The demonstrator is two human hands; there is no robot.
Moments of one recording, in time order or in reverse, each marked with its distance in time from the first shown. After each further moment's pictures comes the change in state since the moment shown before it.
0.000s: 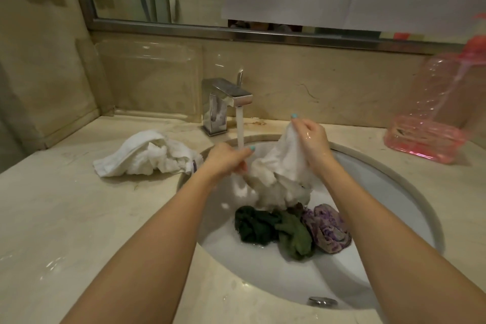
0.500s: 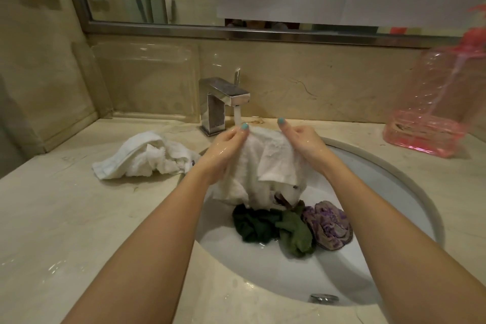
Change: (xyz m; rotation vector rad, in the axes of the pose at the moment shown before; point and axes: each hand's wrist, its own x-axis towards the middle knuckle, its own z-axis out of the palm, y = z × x) left_hand 0.010 -0.001 -0.001 -0.400 -0.057 0.295; right_hand 0.001 0.005 -0.006 -0.247 -0.290 0.045
